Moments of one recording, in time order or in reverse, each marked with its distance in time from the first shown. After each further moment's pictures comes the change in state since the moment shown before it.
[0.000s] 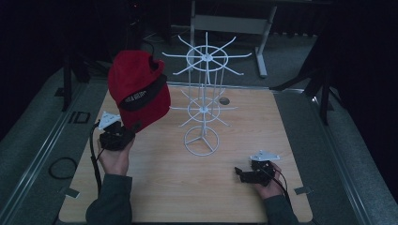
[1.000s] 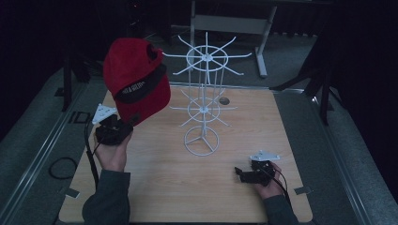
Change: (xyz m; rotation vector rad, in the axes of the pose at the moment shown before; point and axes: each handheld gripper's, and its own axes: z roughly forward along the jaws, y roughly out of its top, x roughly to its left) left arm -0.007 0.027 -0.015 -0.055 -0.013 0.020; right arm 0.000 0.000 0.000 0.000 0.000 0.001
